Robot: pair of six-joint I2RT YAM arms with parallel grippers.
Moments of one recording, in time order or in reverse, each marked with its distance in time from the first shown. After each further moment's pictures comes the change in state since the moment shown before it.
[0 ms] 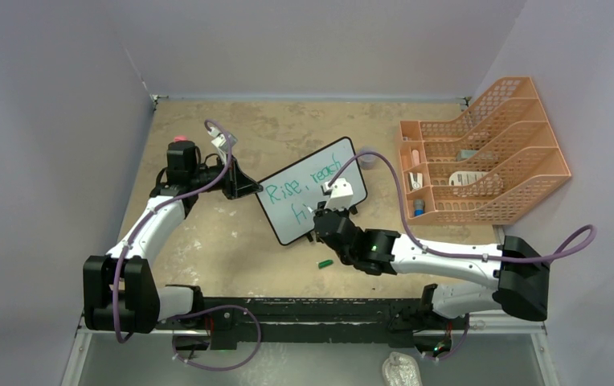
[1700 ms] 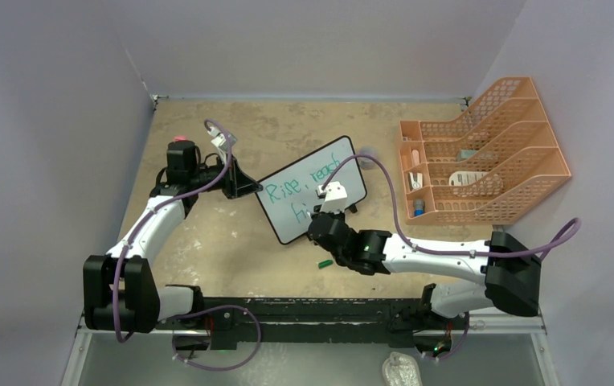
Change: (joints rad) left arm 0.000 0.002 0.001 0.001 -0.002 0.000; right arm 0.000 0.063 0.000 -0.006 -0.014 0.012
